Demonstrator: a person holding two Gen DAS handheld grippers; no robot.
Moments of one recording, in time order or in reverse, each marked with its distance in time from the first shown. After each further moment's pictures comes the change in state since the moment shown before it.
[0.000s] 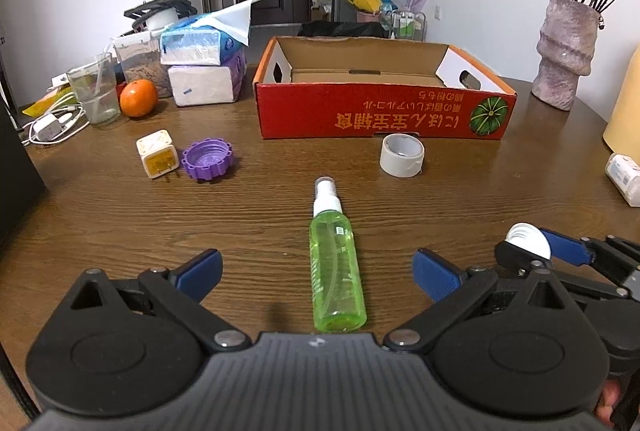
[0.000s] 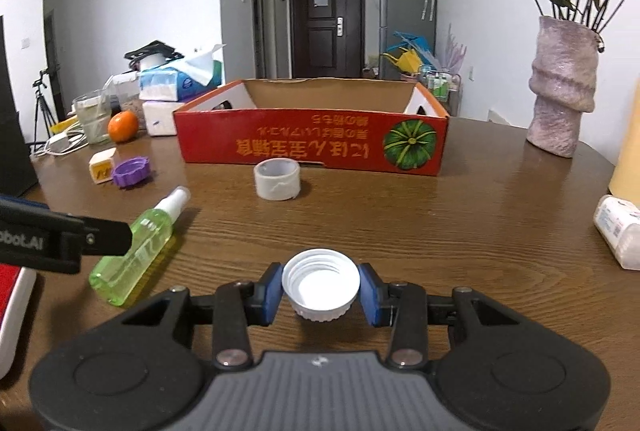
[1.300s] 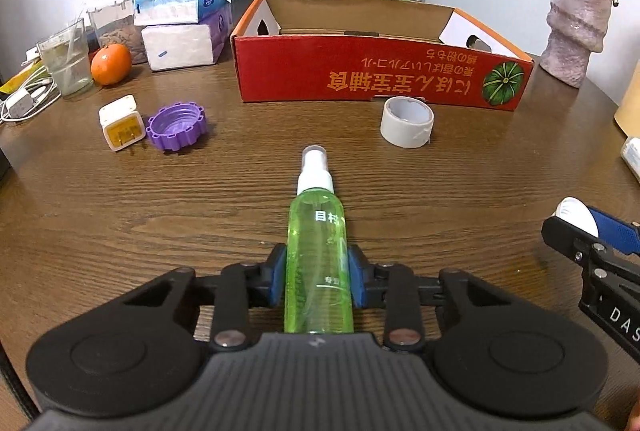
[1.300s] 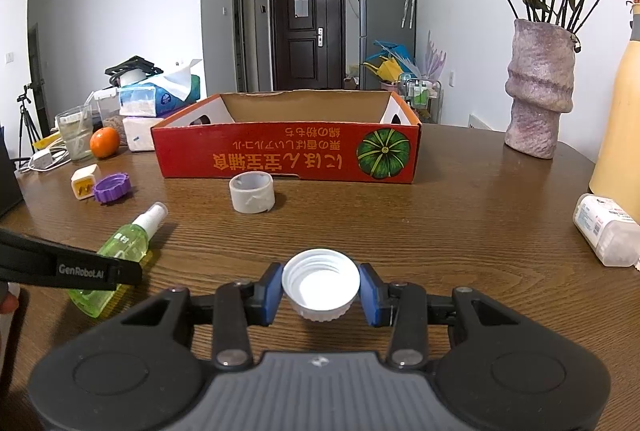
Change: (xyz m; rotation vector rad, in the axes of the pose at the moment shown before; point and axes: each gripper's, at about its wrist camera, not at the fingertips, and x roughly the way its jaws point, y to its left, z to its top) left arm 0.048 -0.004 -0.005 -0.002 0.083 -0.024; right arm -0.004 -0.008 -0.001 0.029 -0.033 -0.043
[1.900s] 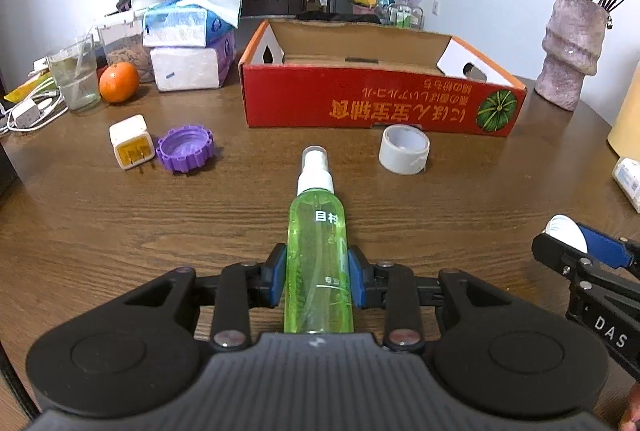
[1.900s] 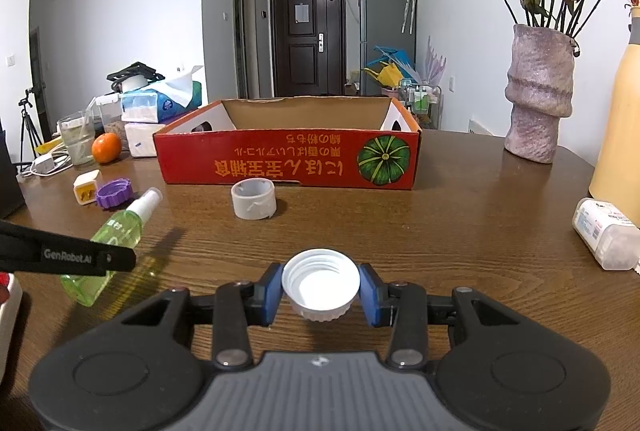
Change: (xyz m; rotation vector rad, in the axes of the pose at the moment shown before) left arm -0.017 0.004 0.003 -0.021 -0.078 -0.011; right arm -0.003 0.000 0.001 0.000 -0.021 0.002
